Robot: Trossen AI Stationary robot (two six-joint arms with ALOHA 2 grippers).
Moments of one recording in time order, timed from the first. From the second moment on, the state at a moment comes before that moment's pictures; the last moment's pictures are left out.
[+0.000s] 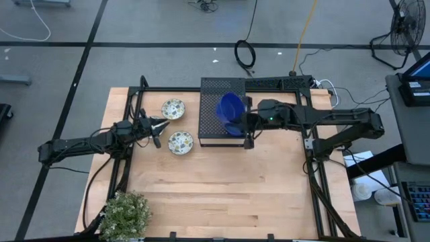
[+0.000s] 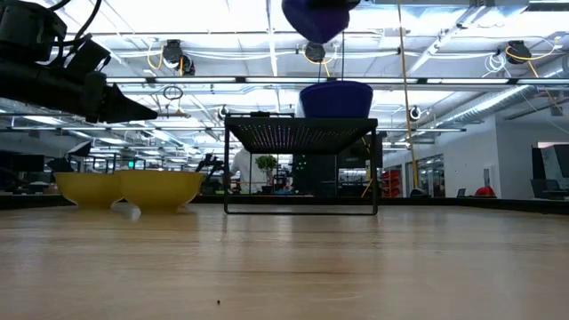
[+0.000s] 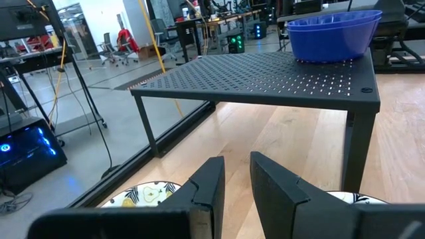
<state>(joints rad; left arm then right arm) 0.24 0.25 0.02 0.13 -0.26 0.12 -0.02 1.33 1.26 -0.35 0.08 -0.32</state>
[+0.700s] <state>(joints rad) 0.24 0.25 0.02 0.13 -0.26 0.12 -0.06 1.38 1.28 -0.66 0.07 -0.22</state>
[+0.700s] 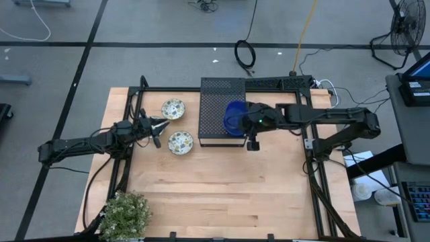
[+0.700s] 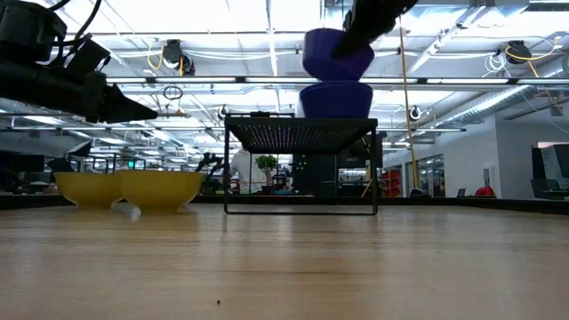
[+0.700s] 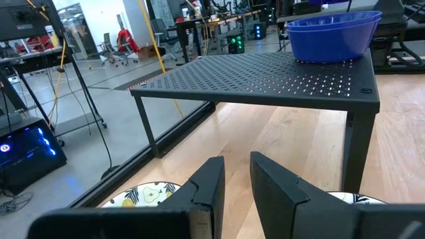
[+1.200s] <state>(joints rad) 0.24 0.25 0.02 0.13 -0.26 0.12 -0.06 1.46 1.26 -0.66 0.07 -0.20</state>
